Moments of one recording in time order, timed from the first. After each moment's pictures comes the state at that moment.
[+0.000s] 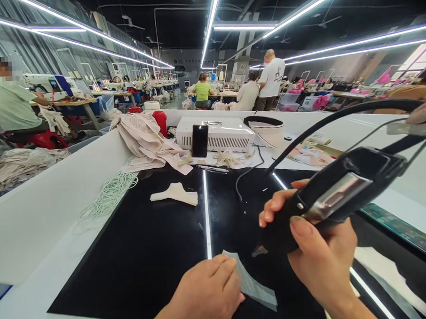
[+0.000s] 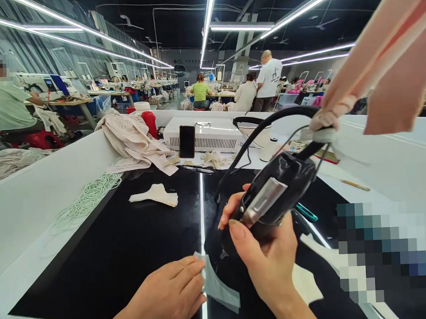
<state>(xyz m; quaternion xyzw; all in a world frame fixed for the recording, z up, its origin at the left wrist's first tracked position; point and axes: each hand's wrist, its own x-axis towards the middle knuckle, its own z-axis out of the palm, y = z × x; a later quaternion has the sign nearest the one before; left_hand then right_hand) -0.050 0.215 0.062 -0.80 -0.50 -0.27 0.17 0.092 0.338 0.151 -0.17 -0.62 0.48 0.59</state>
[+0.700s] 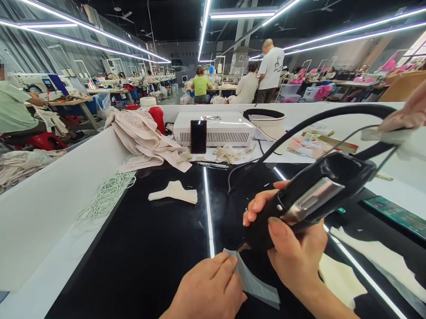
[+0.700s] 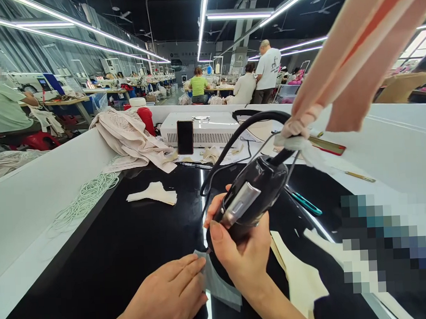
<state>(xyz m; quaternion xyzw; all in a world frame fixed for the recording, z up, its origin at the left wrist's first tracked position) -0.049 0.213 0.060 -0.78 -0.52 -0.28 0.22 0.065 0.331 0.134 -0.10 -0.59 0.53 0.60</state>
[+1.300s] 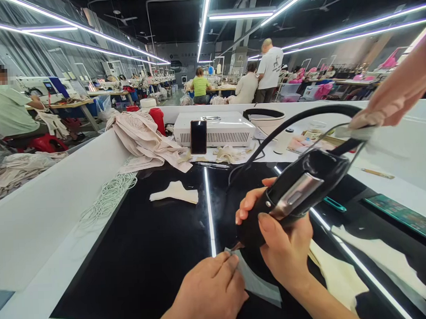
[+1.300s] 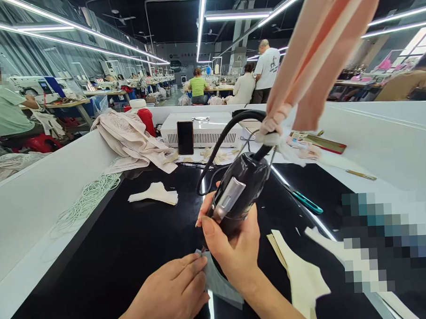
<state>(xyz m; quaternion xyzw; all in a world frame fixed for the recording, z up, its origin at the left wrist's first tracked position) -0.050 0.215 0.060 -0.79 -0.51 -0.27 0.22 0.054 0.327 0.137 -0.11 -0.57 0.56 0.59</state>
